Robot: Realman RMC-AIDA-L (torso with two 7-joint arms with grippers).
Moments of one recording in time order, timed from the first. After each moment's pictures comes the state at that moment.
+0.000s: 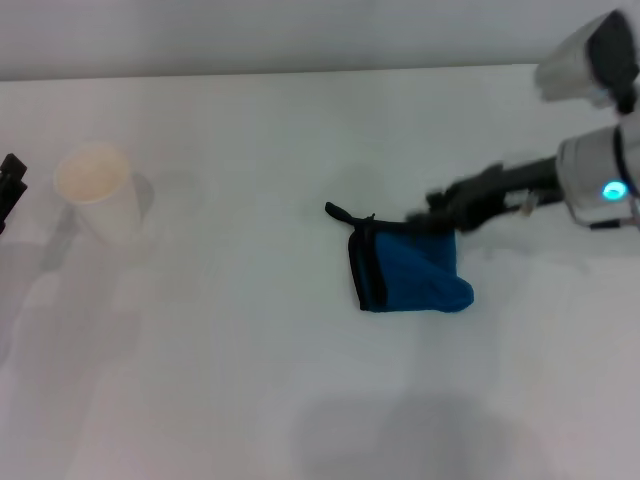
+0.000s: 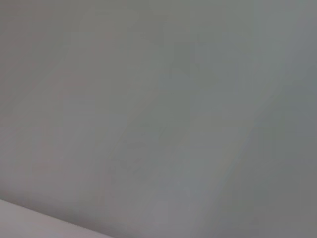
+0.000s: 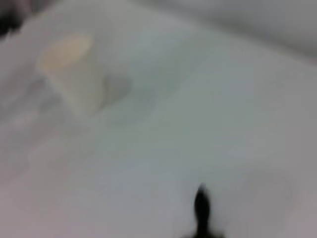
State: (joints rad) left arm -0.39 -2.08 1.18 0.09 -2.65 -1.17 2.38; right arm 0.53 2.01 -1.11 -0.85 1.01 1.22 -1.16
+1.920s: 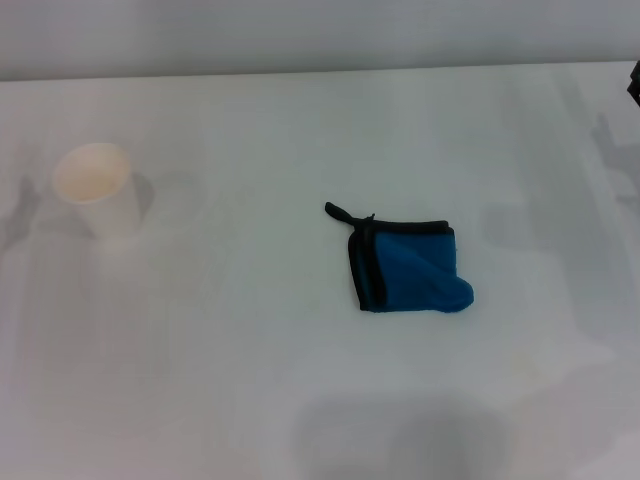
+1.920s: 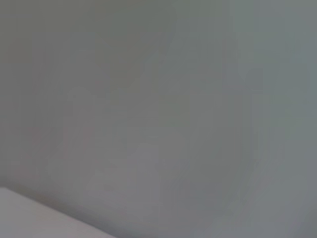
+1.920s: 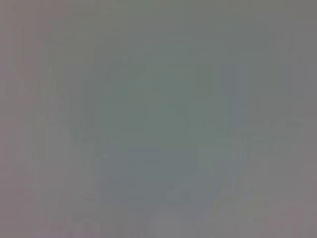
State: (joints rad) left arm -0.48 -2.09 1.18 0.06 -2.90 -1.02 2.47; right arm 0.49 2.02 -0.53 -0.09 2.34 0.92 -2.68
